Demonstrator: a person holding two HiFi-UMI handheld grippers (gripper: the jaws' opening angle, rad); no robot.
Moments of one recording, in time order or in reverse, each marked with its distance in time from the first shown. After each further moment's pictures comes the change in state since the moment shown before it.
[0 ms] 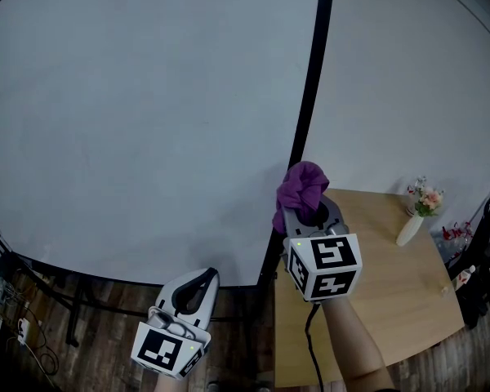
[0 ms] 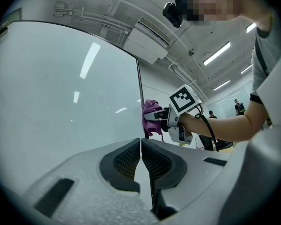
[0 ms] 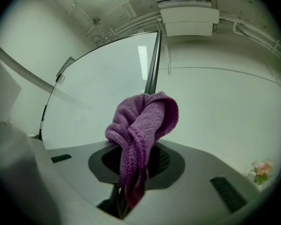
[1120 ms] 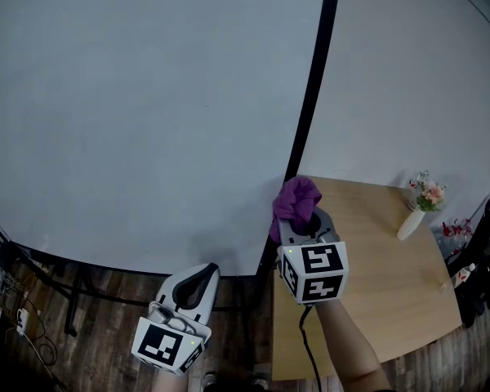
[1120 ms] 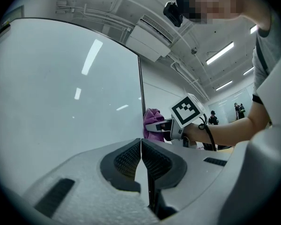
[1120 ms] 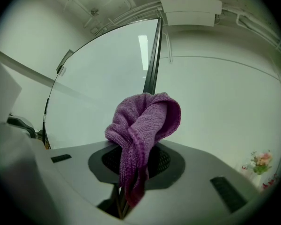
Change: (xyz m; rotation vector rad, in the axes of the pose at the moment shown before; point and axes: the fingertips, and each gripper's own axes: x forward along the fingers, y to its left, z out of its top) left arm -0.002 -0.005 -0.014 -0.027 0.028 0.011; right arm -0.003 0.011 -0.059 0.007 0.114 0.015
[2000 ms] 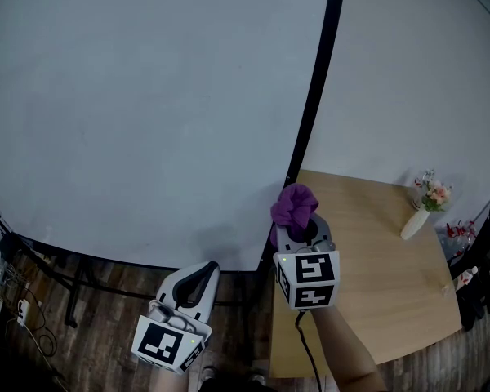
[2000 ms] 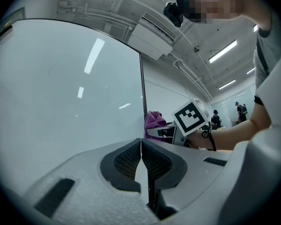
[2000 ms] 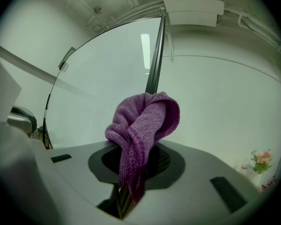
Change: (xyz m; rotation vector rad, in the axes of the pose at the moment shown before) left arm -0.001 -0.003 -0.010 -0.010 0.018 0.032; right arm -0.001 0.008 -0.026 -0.025 0.007 0.001
